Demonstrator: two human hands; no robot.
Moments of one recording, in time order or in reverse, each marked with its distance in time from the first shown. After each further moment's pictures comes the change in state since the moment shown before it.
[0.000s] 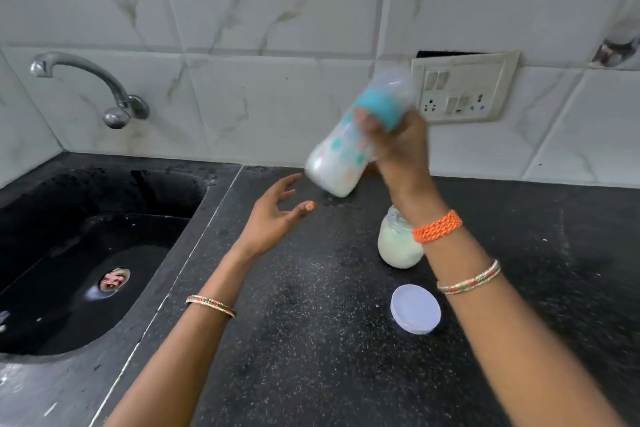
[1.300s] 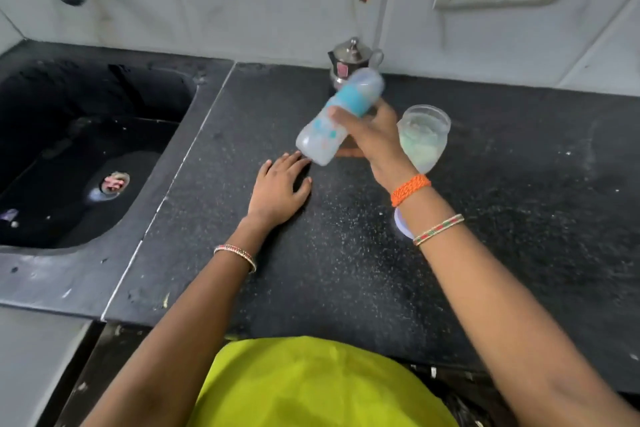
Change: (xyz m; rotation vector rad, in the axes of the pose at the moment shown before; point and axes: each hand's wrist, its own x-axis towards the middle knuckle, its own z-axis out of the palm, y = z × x) left_hand -0.055 -0.085 0.048 0.838 -0.123 -0.022; right_hand -0.060 0.100 -0.014 -0.125 0.087 0.592
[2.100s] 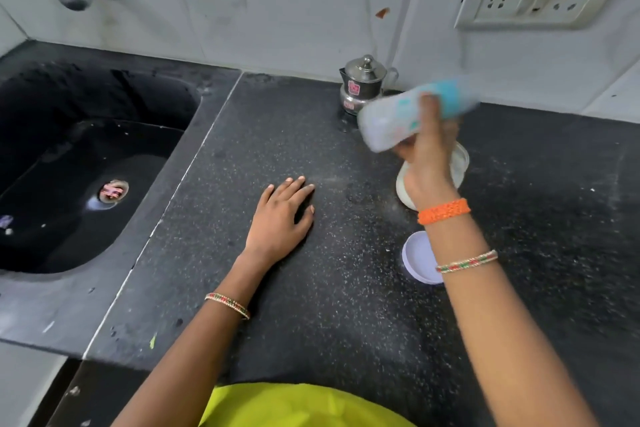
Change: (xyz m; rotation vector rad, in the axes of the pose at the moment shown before) left_hand -0.006 -0.003 0.008 -0.072 0.047 -0.041; right_hand 0.041 -0.017 -0.025 0.353 0.105 -0.024
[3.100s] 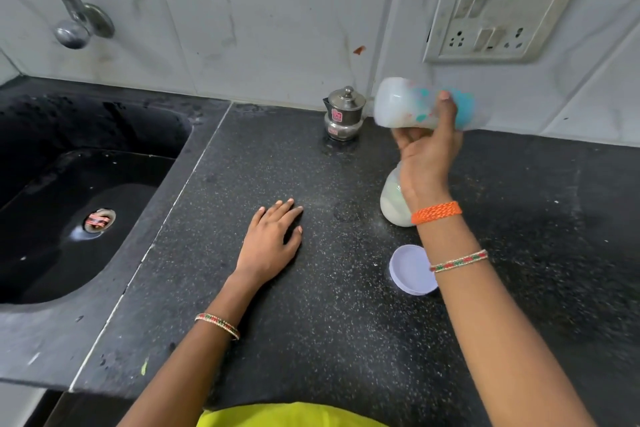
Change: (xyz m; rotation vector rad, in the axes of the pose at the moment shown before) left_hand 0.000 -0.001 -0.002 -0.008 -0.028 0.028; right_hand 0.001 -0.029 0.002 0.225 -0.054 -0.171
